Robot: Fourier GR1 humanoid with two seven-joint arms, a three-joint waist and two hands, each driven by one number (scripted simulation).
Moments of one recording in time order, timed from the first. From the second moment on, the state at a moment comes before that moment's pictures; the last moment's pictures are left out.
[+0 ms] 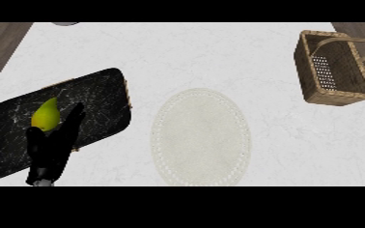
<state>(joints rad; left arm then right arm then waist) 0.10 0.28 -0.05 -1.53 0.13 0.05 0.20 -1.10 -0.47 -0.36 -1.55 0.64 0.33 0.91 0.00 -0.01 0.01</state>
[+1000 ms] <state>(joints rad) 0.09 0.27 -0.04 -1.52 0.11 0.05 0.21 -0.93 -0.50 -0.52 -1.26 0.59 0.12 0.63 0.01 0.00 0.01</state>
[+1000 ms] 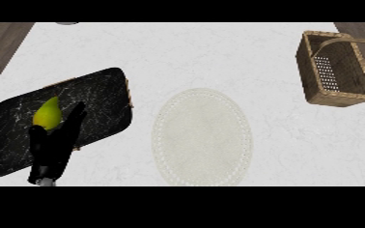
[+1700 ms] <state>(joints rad) 0.09 0.26 -0.04 -1.52 0.10 0.04 0.22 -0.84 -0.67 -0.51 -1.12 0.62 0.15 0.41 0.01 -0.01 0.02</state>
